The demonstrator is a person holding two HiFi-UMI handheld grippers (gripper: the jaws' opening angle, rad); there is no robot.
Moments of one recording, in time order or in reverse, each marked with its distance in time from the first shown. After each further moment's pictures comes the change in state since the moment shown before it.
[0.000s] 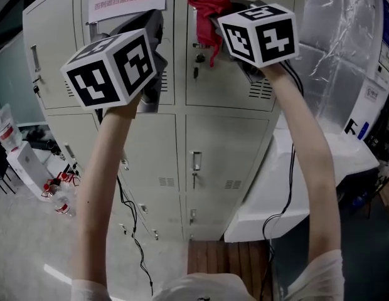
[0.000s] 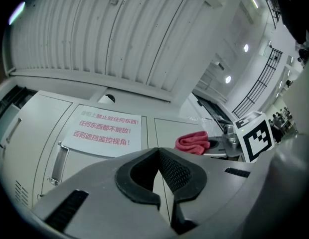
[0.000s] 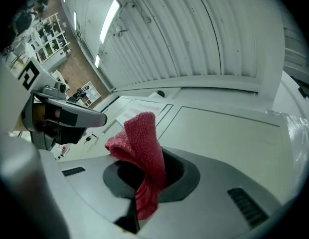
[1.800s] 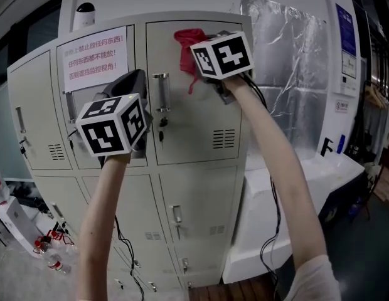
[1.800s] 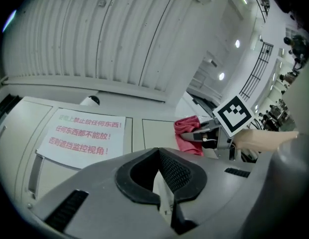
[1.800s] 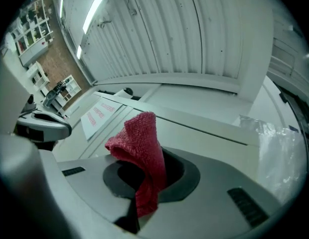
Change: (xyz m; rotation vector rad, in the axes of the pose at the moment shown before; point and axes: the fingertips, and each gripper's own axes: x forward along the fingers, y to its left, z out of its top) left arm 0.051 -0.029 0.001 0.081 -0.010 -0.027; right arm -0.002 -0.121 0.007 0.021 0.092 -0.221
